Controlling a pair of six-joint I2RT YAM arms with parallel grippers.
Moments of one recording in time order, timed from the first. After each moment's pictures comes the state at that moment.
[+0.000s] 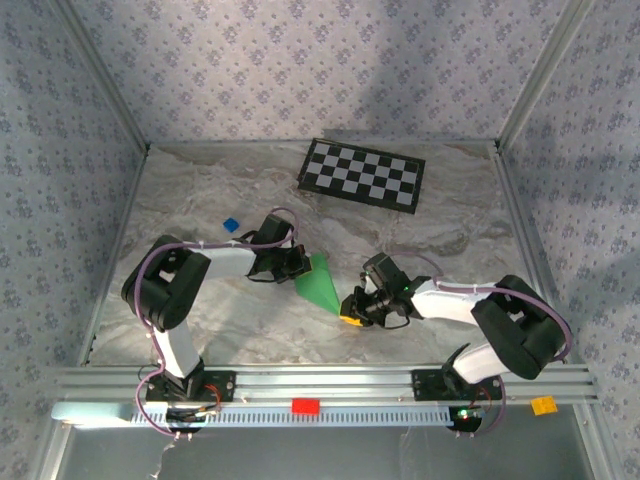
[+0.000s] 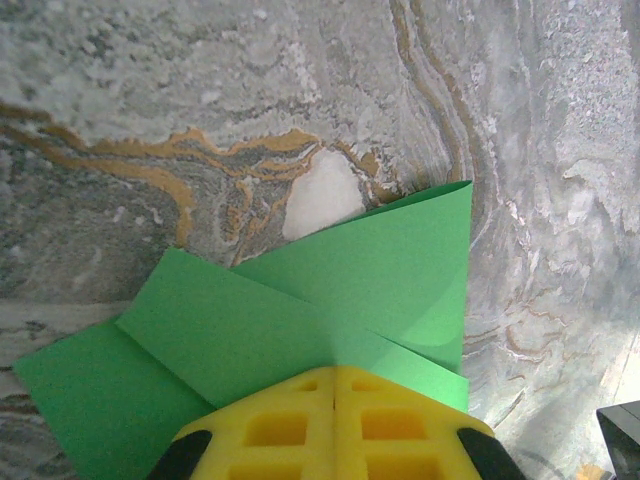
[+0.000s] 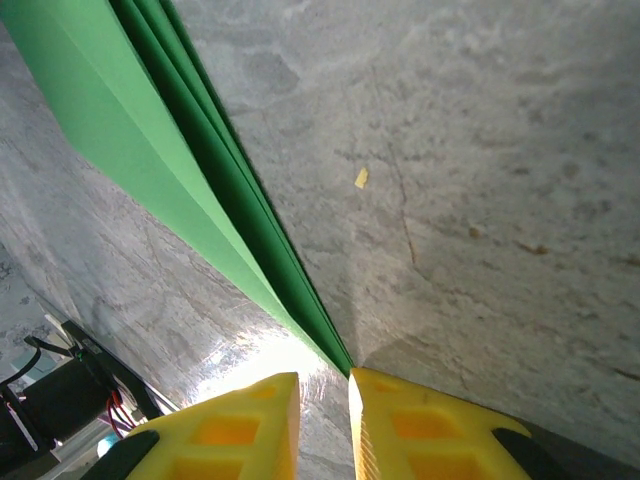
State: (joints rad) left arm -0.59 1.78 0.86 -0.07 0.39 -0.88; right arm 0.71 1.44 0.49 -0.07 -0.51 1.06
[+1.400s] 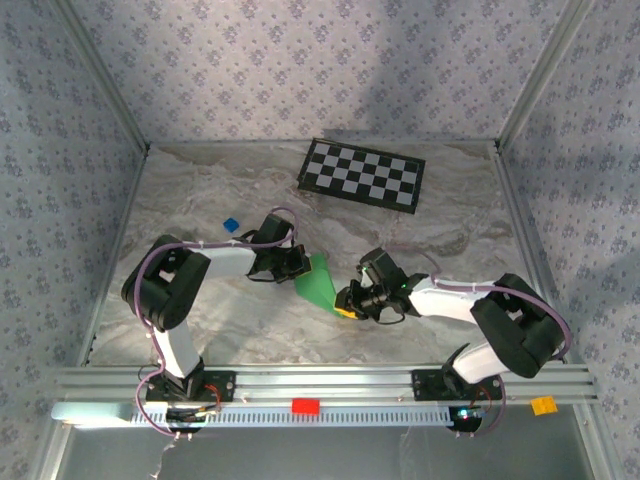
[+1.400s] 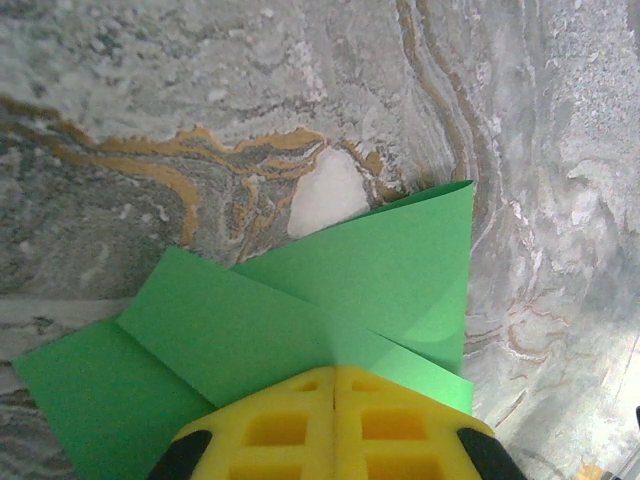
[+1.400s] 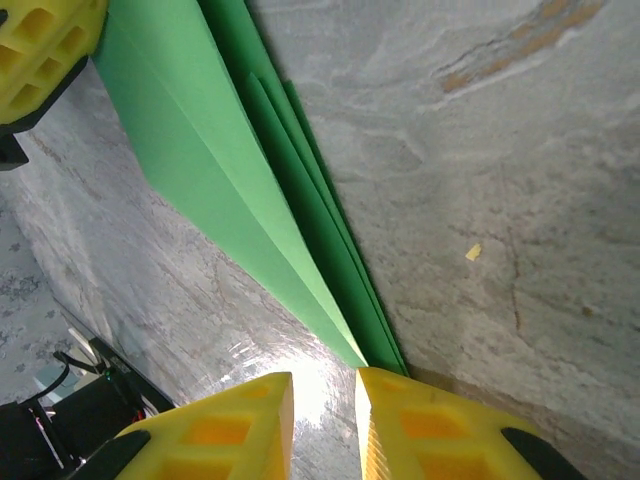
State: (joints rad) left arm -0.59 1.78 0.87 -0.09 0.38 -0.88; right arm 0.72 1.45 0.53 -0.01 -0.47 1.08
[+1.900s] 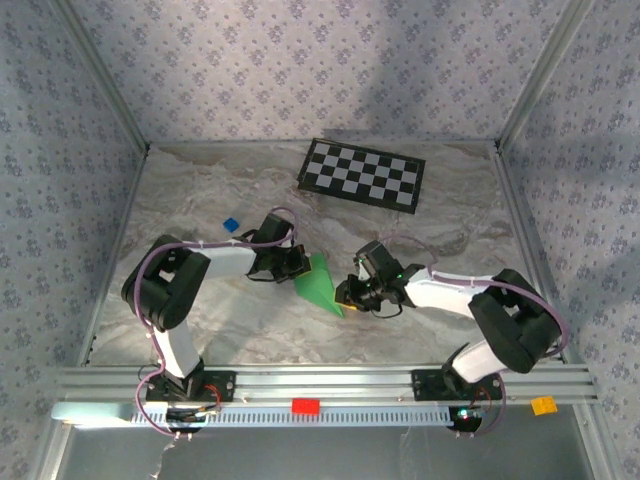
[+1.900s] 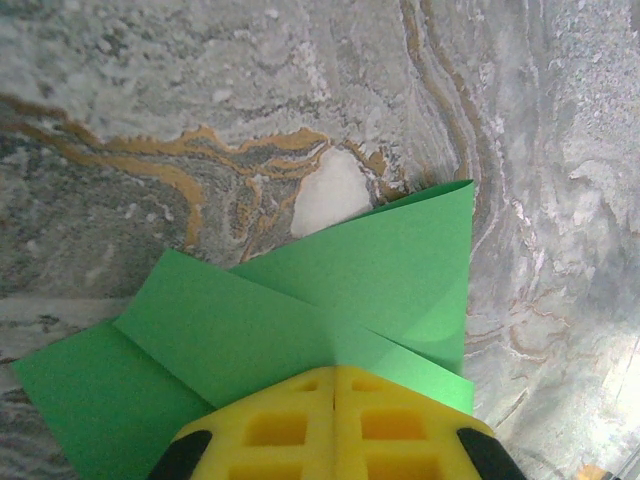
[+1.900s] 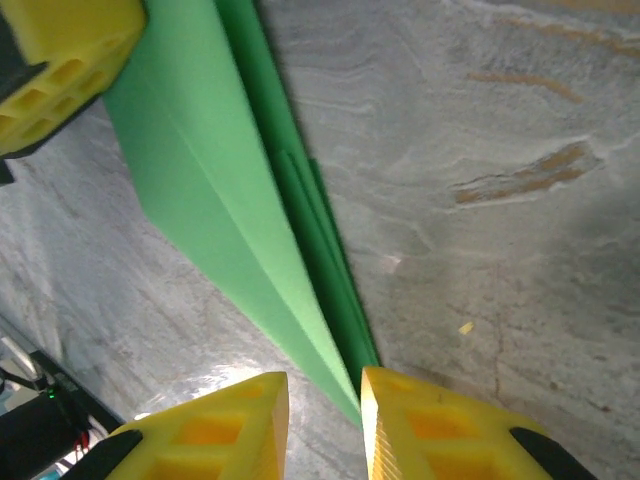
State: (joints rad) left arm -0.59 1.78 0.87 -0.10 0.38 -0.88; right arm 0.71 1.49 0.62 -0.14 -0.41 0.92
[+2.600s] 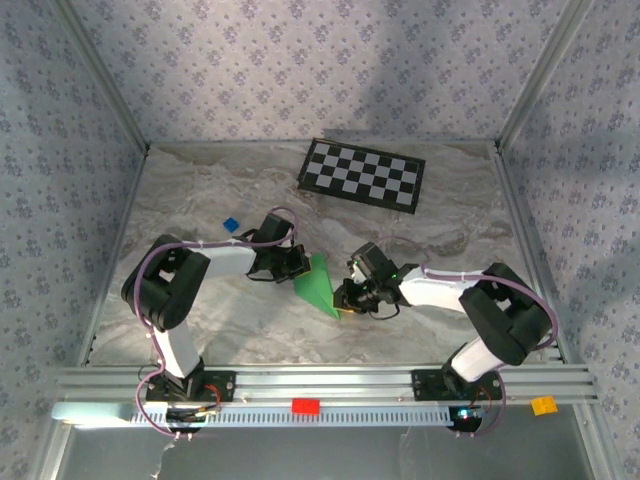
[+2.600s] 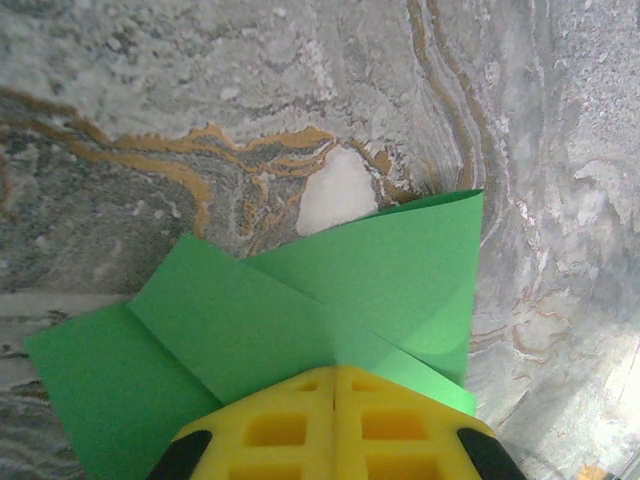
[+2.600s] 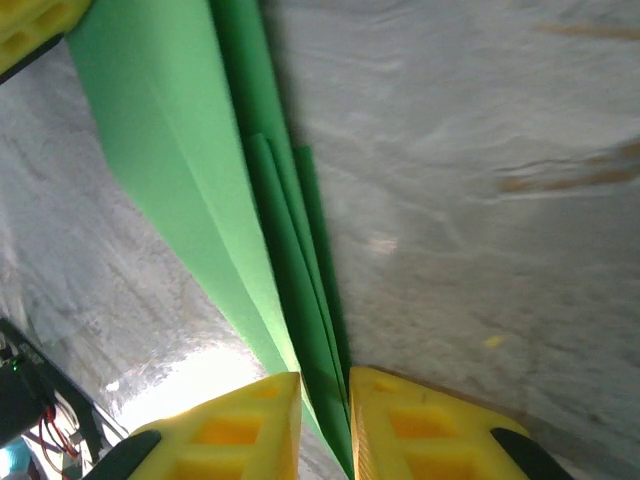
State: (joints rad) left arm -0.59 1.78 0.88 -0.11 0.38 -0.88; right arm 0.73 1.54 0.64 -0.13 -0.44 0.85
